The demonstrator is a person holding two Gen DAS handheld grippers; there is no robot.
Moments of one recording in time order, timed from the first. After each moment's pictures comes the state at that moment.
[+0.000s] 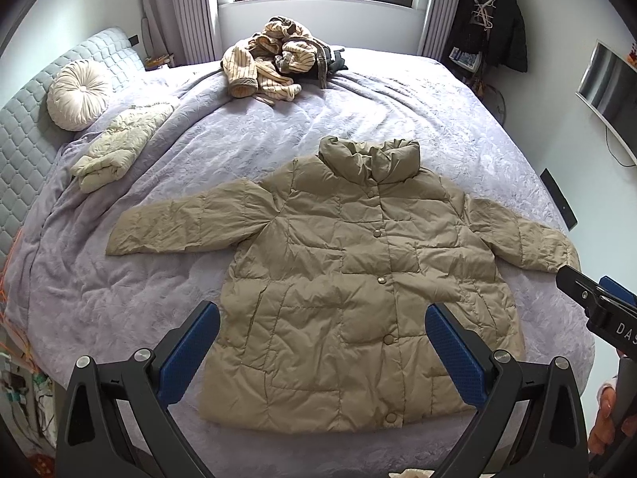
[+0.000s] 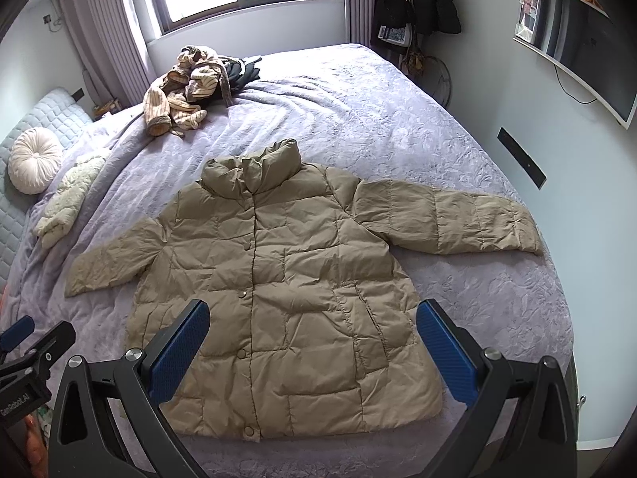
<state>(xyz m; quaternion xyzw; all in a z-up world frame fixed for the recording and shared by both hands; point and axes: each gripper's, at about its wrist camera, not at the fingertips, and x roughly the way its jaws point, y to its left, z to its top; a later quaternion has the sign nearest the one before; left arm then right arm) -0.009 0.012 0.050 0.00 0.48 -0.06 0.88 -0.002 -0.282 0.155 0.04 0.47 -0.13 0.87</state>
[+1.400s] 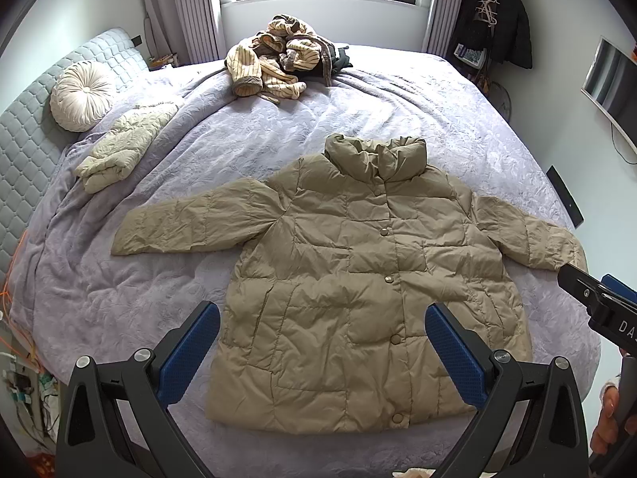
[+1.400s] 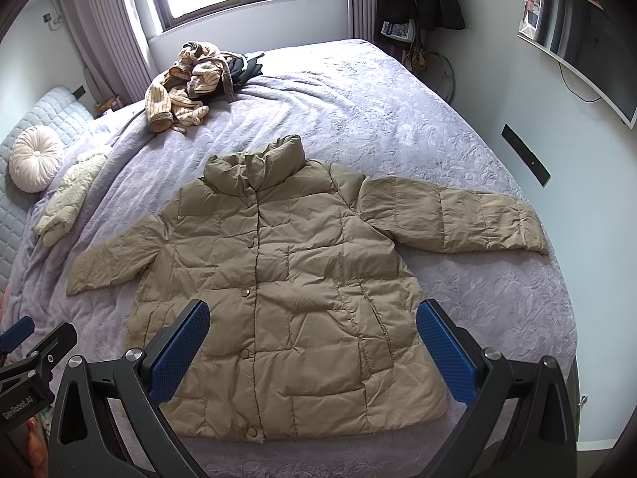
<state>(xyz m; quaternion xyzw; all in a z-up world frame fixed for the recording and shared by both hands) -0.006 0.014 0.048 0.01 0.48 -0.05 0.87 0.003 -0.282 0.153 0.05 0.47 -0.13 0.87</state>
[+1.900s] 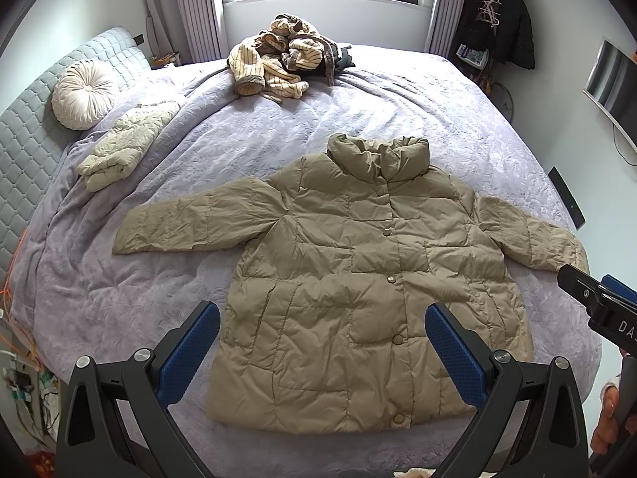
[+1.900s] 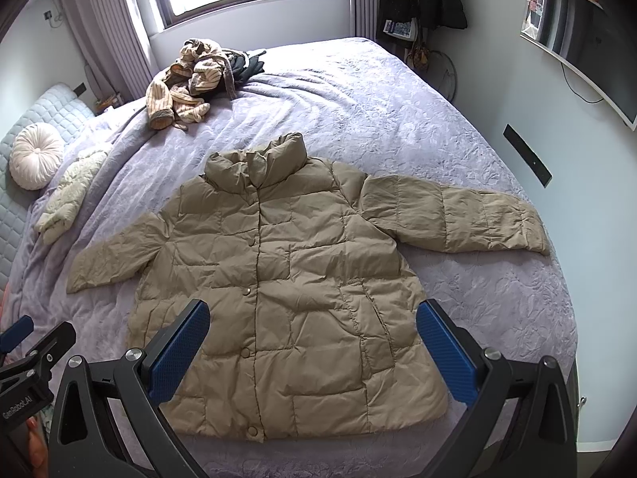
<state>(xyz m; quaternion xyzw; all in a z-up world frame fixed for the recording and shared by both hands) -0.006 0.019 0.047 0.01 0.49 -0.05 0.87 0.005 -0.282 0.152 0.05 0.47 -0.13 0.87</state>
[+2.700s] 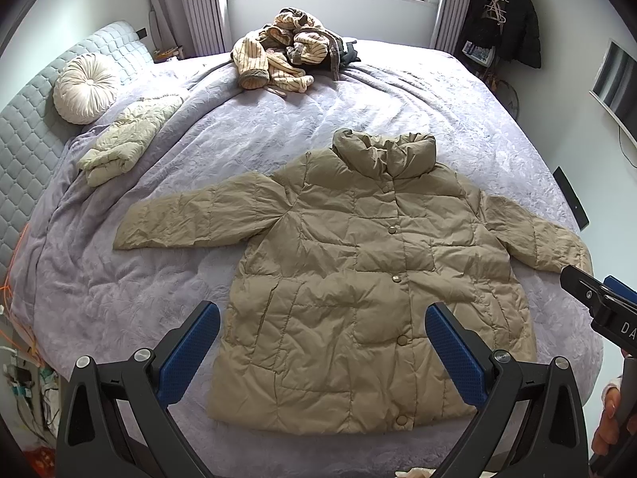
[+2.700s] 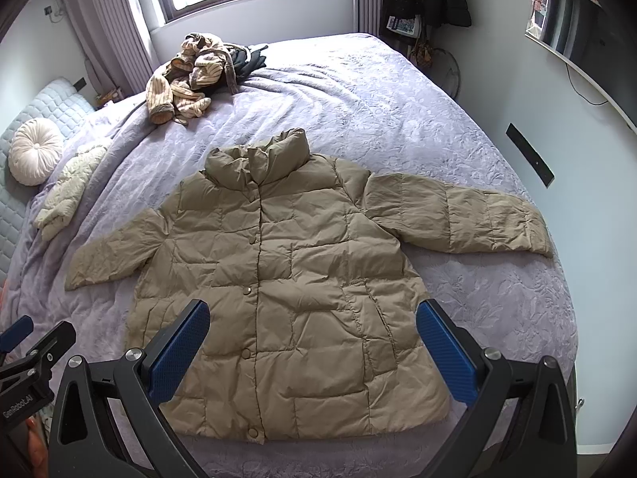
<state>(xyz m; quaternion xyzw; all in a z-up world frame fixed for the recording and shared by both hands) -0.003 0.026 0.042 0.00 0.49 -0.04 0.87 0.010 -0.283 0.151 0.05 0.48 -0.13 0.87</state>
